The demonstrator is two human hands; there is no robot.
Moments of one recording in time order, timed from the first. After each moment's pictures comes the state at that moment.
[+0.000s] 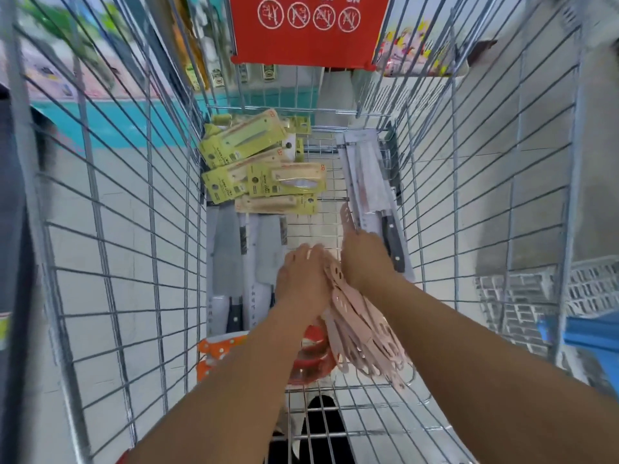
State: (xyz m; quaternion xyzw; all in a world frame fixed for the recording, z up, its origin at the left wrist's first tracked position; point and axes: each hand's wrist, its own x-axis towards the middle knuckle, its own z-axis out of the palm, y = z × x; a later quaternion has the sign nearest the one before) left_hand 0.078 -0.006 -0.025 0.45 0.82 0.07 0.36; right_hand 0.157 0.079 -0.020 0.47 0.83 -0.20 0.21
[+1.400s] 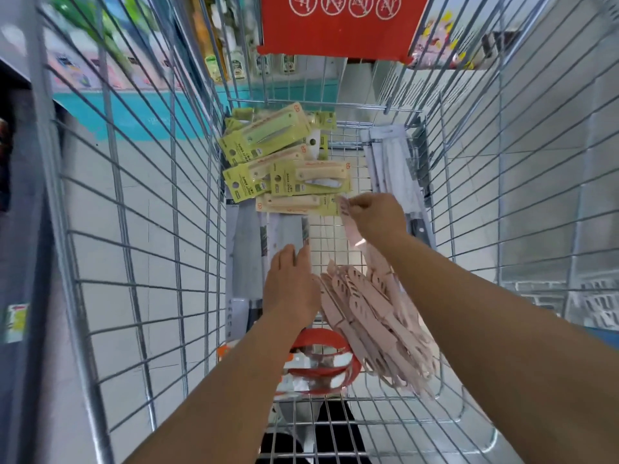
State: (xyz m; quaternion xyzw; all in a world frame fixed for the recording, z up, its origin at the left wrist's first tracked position) left_hand 0.038 -0.036 -0.042 0.43 0.83 0.07 0.33; right_hand 0.111 0.119 -0.018 0.58 0.71 -0.39 -0.02
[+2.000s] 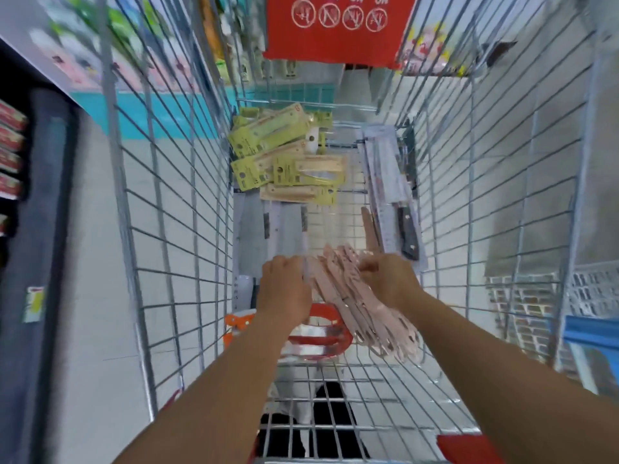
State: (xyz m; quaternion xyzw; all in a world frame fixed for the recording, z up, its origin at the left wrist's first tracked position) left_hand 0.051 -0.073 0.000 0.39 0.86 0.07 0.34; right_hand 0.190 0.038 0.006 0.55 0.73 -0.38 0.16
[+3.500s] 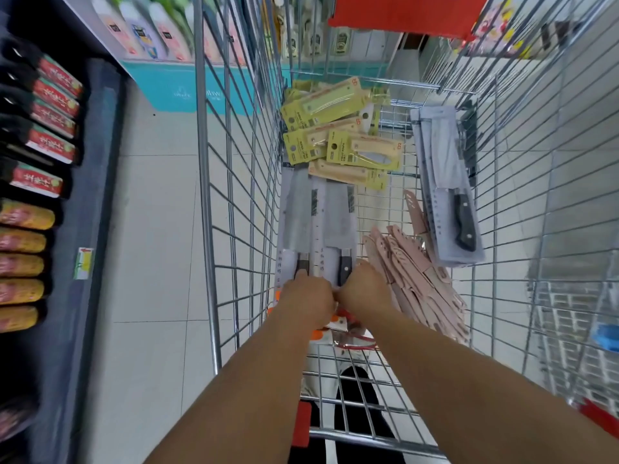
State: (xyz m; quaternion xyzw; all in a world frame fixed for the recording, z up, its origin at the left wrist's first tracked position) left_hand 0.037 -0.122 -0.018 0.47 0.76 -0.12 0.44; right_hand 0.121 -0.057 -0.066 0.62 0.68 -0.34 0.19
